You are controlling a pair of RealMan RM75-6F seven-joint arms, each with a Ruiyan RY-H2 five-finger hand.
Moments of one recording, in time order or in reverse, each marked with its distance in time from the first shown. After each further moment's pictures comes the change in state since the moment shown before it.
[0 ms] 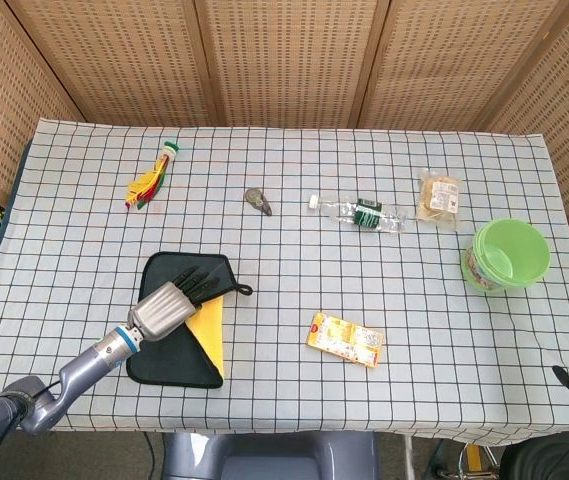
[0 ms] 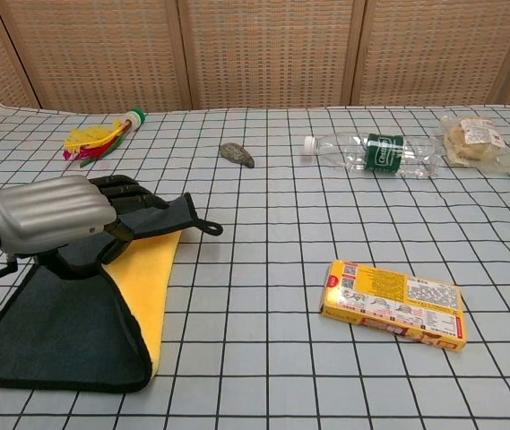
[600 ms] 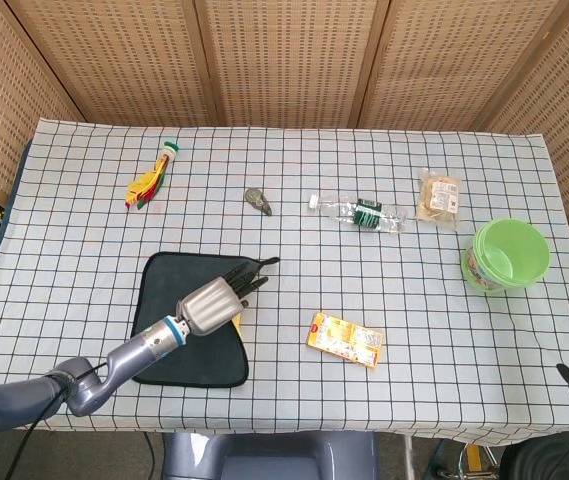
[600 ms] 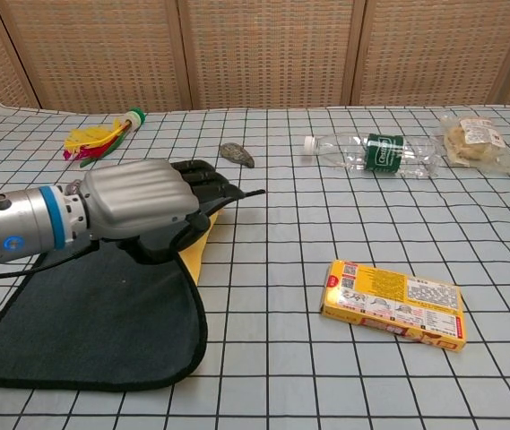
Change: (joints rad) left arm -0.137 -0.060 -0.089 -0.078 -0.027 -0.104 0.154; right arm 0.003 0.002 0.009 0.014 0.019 -0.008 0.019
